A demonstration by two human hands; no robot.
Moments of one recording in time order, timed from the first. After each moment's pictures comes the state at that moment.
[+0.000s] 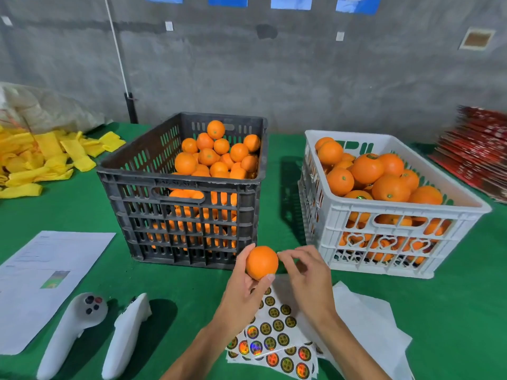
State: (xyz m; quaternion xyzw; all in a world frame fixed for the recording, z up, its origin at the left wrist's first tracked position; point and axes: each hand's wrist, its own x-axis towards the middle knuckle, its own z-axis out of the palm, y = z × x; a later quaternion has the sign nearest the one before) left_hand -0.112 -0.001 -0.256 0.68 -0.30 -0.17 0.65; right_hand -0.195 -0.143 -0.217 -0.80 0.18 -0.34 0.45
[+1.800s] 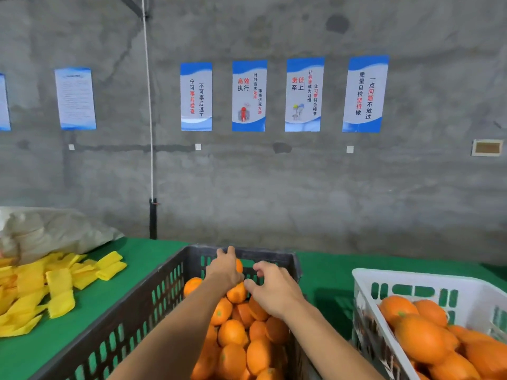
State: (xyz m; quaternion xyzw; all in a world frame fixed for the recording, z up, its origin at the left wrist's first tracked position) left_hand 0.338 -0.150 -0.043 0.96 -0.22 0.05 0.18; right_hand 0.187 -0.234 -0.029 -0.94 0.14 -0.18 0.23
